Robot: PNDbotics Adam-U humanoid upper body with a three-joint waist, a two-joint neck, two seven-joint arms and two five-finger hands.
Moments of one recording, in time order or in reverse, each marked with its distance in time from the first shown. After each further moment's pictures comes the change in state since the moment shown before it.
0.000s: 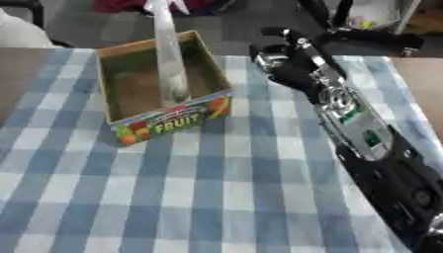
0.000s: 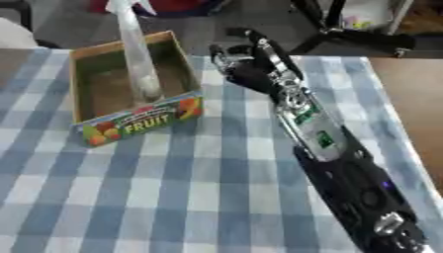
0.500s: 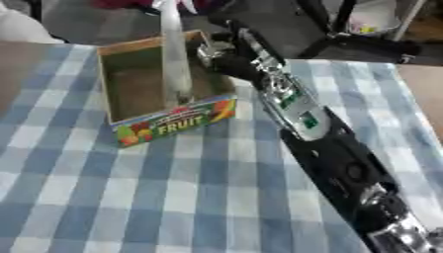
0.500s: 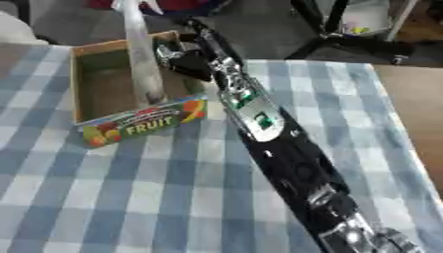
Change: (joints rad) left arm -0.018 0.000 -0.003 -0.006 0.004 0.001 -0.009; right arm -0.193 0.115 0.014 0.205 0.028 -0.028 0.041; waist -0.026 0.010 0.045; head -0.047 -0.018
